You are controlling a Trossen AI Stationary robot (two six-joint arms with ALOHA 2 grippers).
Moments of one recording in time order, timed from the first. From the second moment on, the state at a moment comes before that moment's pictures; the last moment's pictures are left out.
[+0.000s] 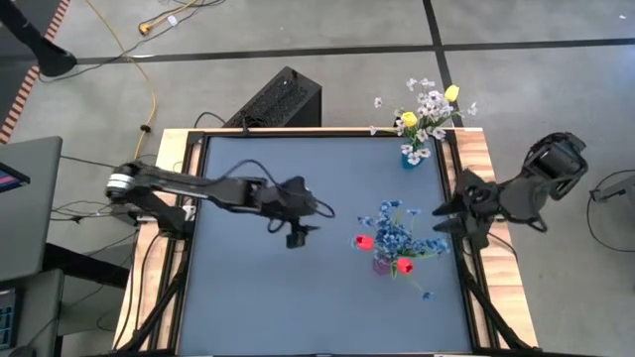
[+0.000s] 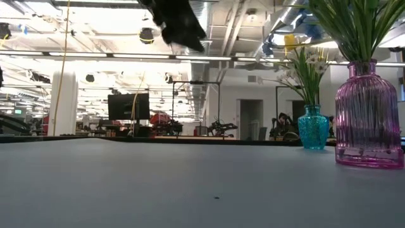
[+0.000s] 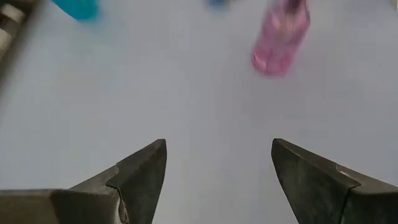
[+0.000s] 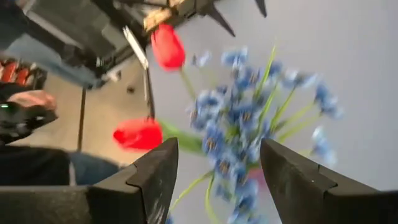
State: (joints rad) left arm -0.06 1.57 1.24 -0.41 -0.10 -0.05; right arm 0.69 0.94 1.48 -1.25 0.37 0.99
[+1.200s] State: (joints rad) left arm -0.06 0.50 0.80 -0.52 -0.48 -0.17; right arm -0.11 0.69 0.86 -0.45 0.09 0.41
